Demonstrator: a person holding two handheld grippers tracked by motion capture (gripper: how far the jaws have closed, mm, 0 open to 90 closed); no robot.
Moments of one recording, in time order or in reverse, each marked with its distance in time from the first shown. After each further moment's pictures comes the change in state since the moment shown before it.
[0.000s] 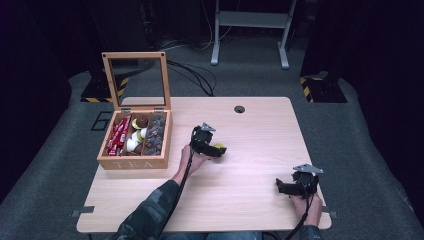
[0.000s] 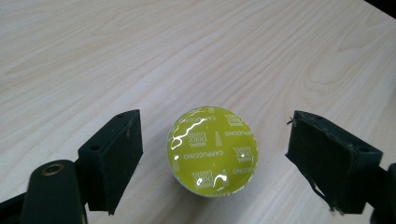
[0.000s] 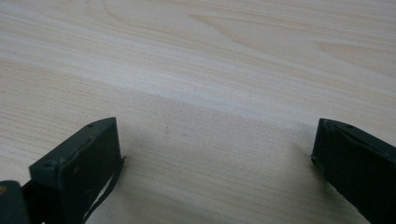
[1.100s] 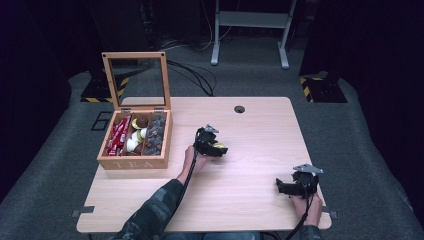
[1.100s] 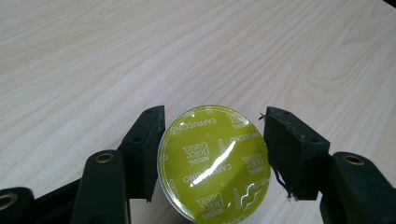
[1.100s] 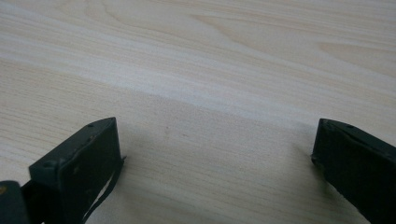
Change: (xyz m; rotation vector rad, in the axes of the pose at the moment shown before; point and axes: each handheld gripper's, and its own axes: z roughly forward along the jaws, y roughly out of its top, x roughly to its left) left arm 0.000 -0.005 0.026 0.017 -0.024 -0.024; right arm 0.000 0.000 0.000 0.000 -0.001 0.000
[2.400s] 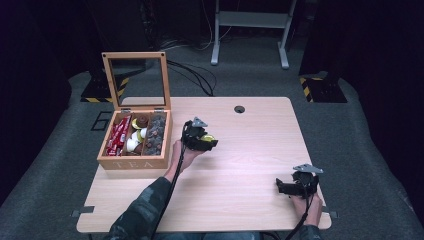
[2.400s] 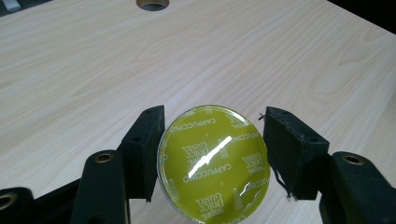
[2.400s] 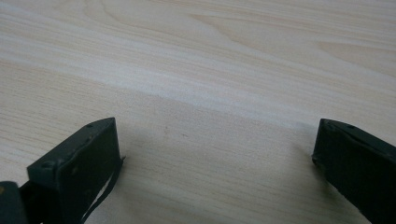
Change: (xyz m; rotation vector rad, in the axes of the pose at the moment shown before) left arm 0.010 0.012 -0.054 -0.059 0.063 0.071; right arm -0.001 0.000 0.000 0.000 -0.001 -0.006
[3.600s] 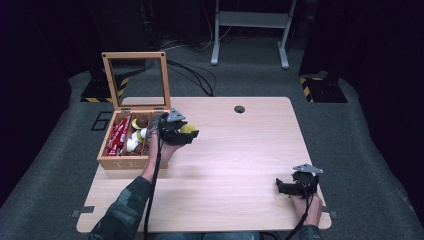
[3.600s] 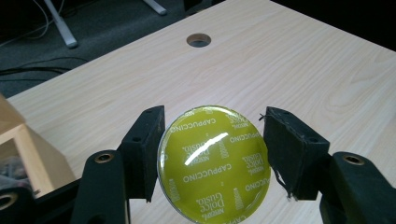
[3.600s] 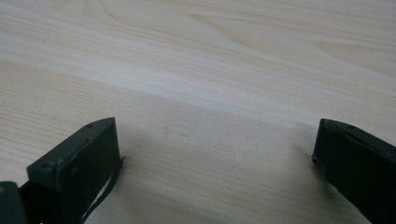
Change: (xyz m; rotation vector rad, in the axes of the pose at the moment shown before) left arm 0.020 0.008 -0.082 -0.099 0.114 0.040; right arm 0.000 0.000 0.000 0.000 -0.001 0.001
